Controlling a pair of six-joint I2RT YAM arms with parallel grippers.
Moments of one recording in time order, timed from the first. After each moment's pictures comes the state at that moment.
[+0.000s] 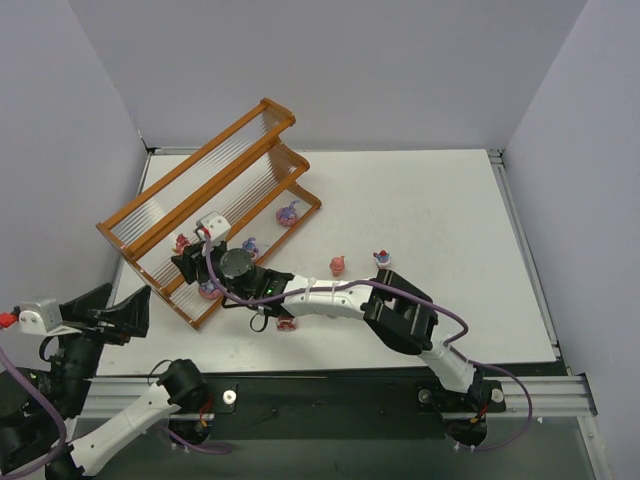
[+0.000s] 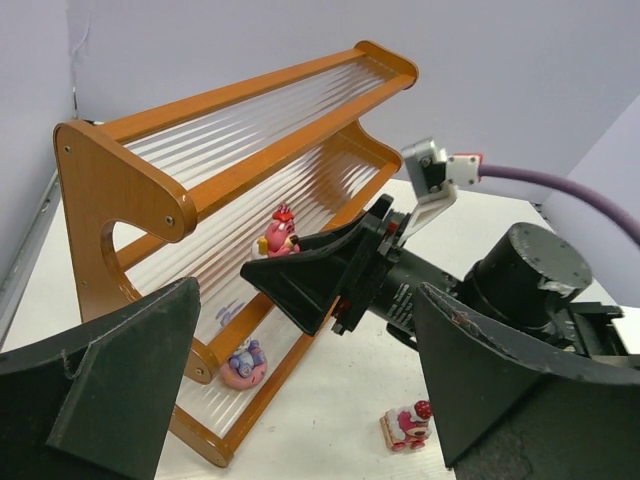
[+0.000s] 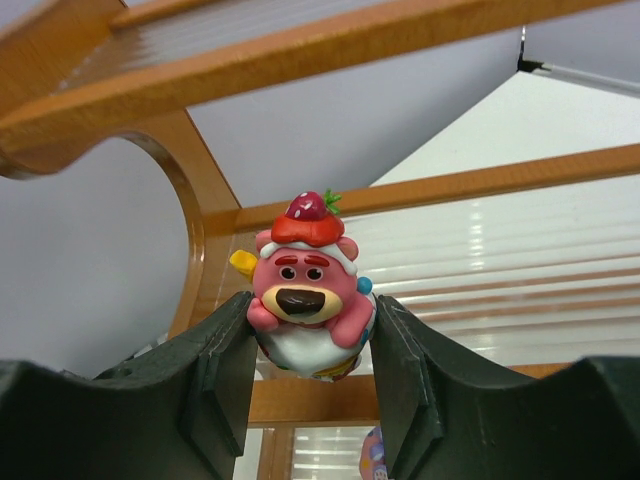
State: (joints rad) left arm -0.90 0.01 1.01 -0.83 -0.76 -0.22; right arm 1.23 2.18 1.64 0.57 0.29 0.25
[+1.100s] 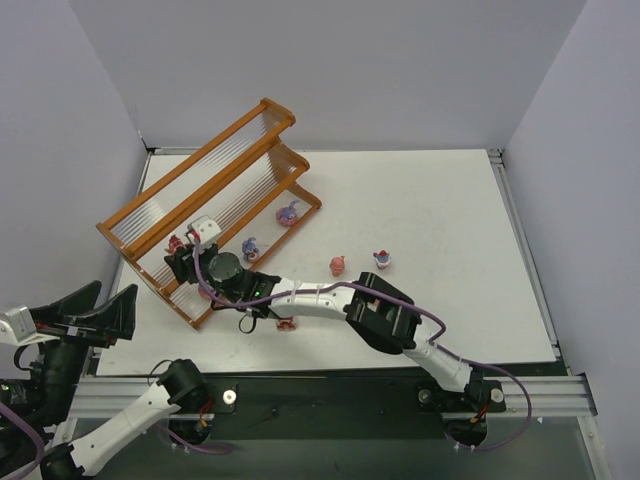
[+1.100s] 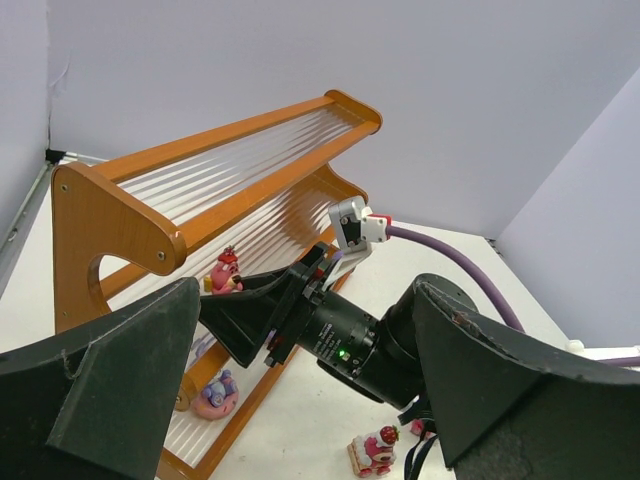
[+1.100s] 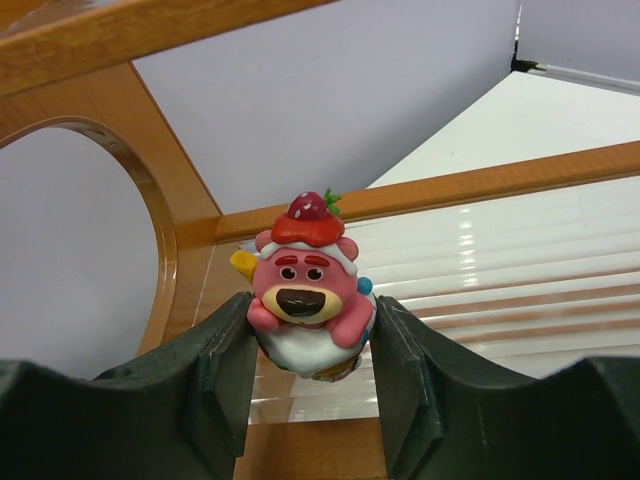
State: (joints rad) left arm -0.90 0.01 1.08 -0.78 -0.72 -0.22; right arm 1.24 2.32 1.78 0.59 0.34 0.23
